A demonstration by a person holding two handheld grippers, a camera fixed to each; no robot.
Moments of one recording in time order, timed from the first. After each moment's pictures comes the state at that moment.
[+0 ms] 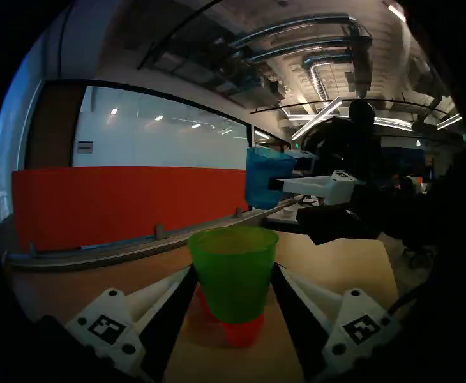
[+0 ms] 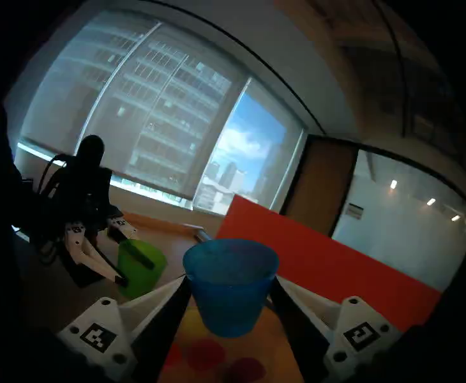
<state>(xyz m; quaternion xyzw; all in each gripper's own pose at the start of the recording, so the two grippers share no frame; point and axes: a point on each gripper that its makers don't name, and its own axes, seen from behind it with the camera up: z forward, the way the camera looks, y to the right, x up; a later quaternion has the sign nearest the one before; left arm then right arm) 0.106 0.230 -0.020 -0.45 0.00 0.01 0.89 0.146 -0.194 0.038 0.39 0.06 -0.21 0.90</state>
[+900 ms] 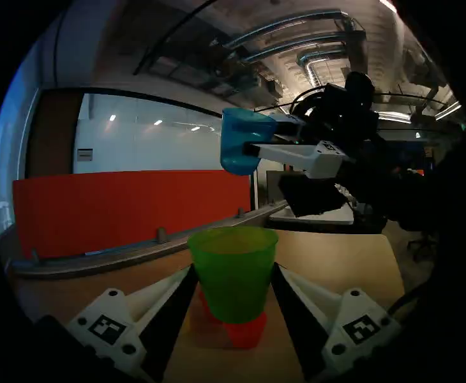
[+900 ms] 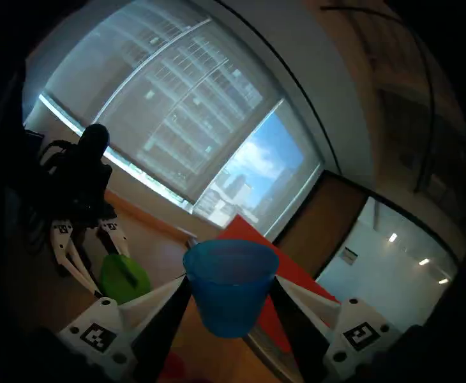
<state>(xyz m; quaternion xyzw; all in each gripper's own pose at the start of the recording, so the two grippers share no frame) 0.104 0.236 -0.021 -0.45 0.01 0.02 0.89 0.202 -0.228 0.048 0.39 0.13 -0.32 0.85</state>
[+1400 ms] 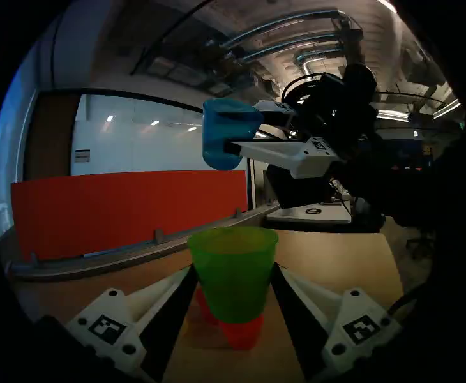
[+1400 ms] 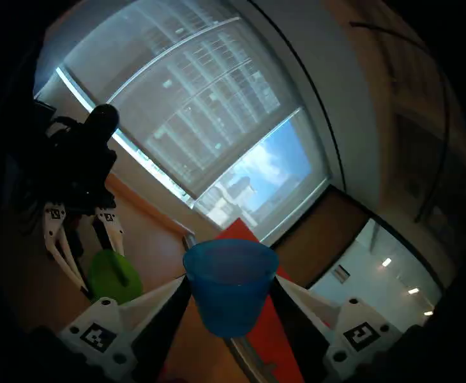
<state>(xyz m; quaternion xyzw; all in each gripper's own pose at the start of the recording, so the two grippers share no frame) 0.106 0.242 -0.026 -0.45 0.01 0.03 0.89 0.209 -0.246 0.049 0.39 0.16 -0.38 0.82</state>
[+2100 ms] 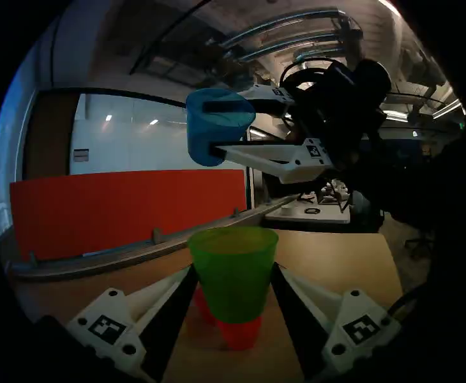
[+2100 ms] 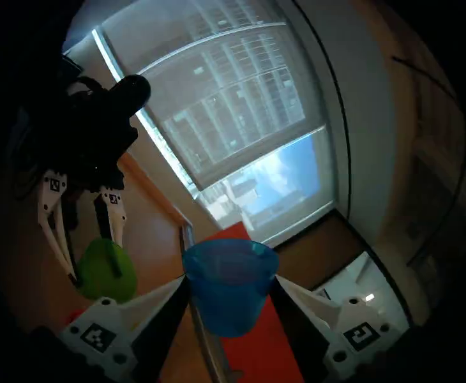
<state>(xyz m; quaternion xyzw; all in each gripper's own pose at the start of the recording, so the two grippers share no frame) 0.104 0.246 -0.026 -0.46 0.01 0.03 0.89 0.213 -0.263 0.051 0.37 0.19 -0.48 0.77</state>
